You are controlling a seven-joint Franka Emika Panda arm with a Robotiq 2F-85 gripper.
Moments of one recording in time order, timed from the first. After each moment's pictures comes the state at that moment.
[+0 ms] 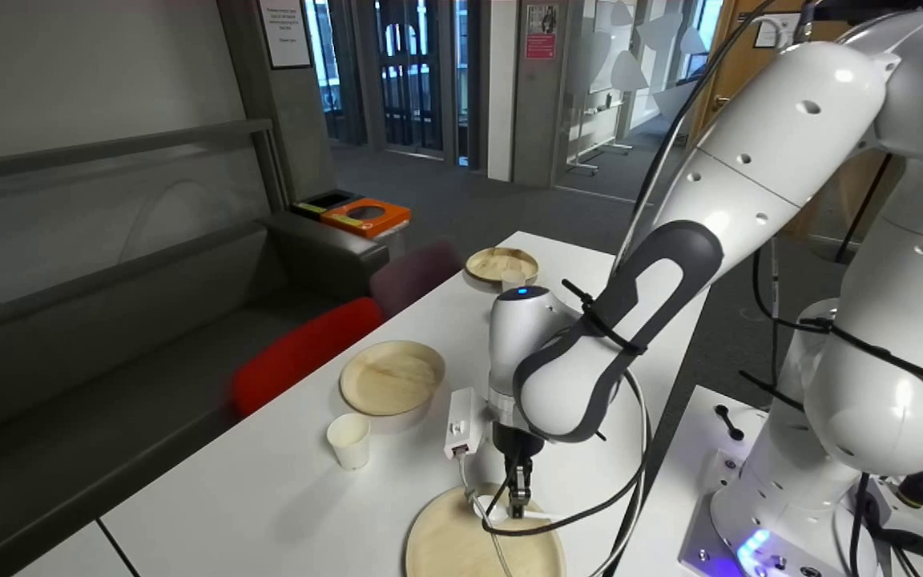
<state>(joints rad) 0.18 -0.02 0.41 -2.70 0.54 2.61 2.61</state>
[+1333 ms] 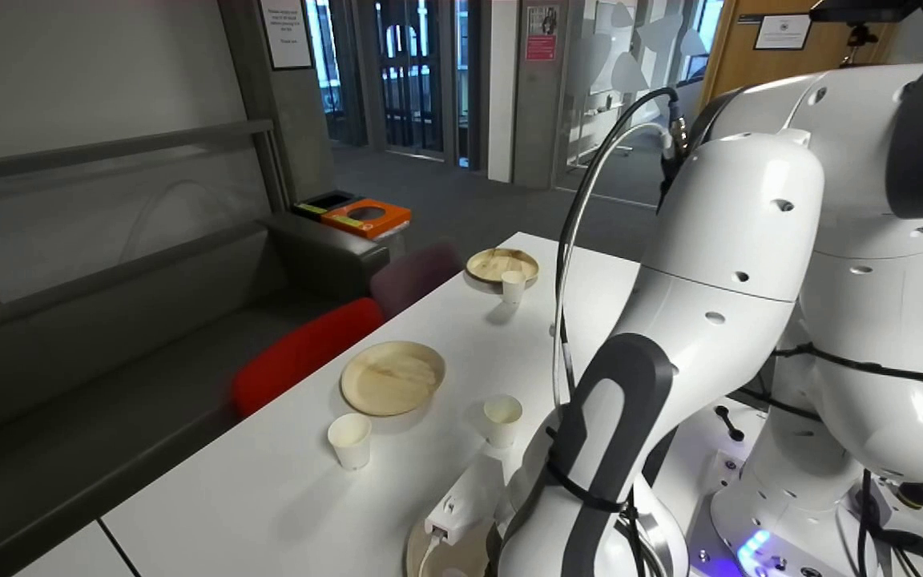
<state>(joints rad) 0.48 0.32 0.66 -2.55 1.44 3.38 2.60</state>
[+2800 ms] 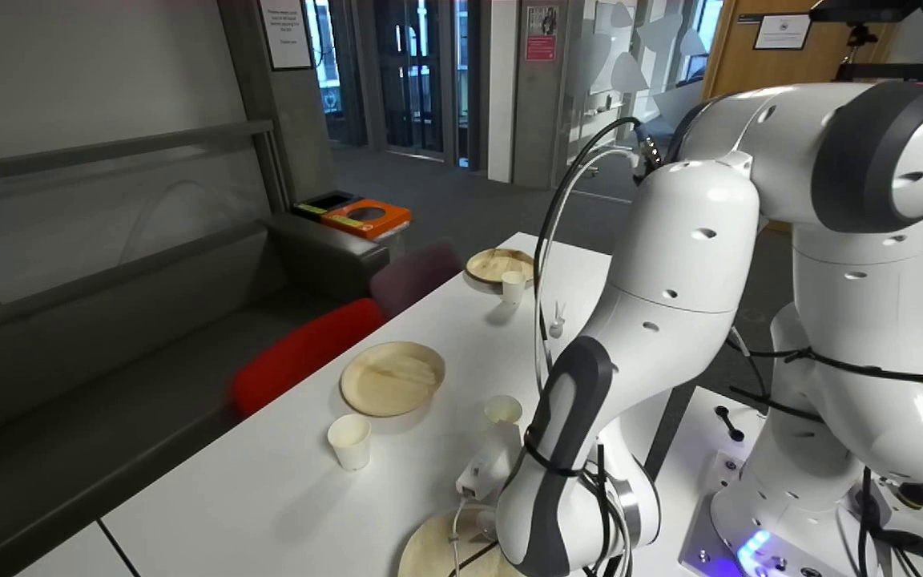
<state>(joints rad) 0.52 0.37 0.44 -2.63 1.44 3.40 2.44</state>
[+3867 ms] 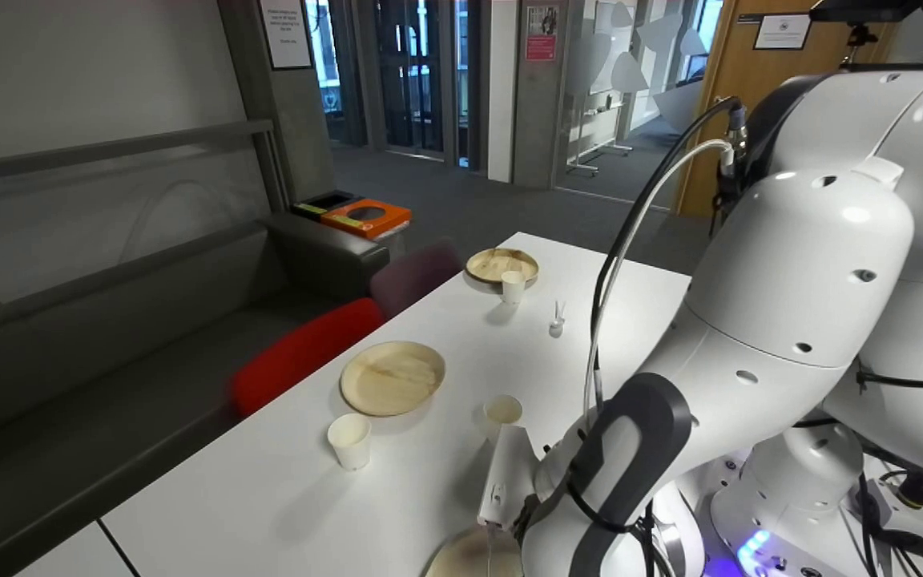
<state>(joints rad) 1.13 0.28 0.00 -2.66 1.66 3.46 2.15</state>
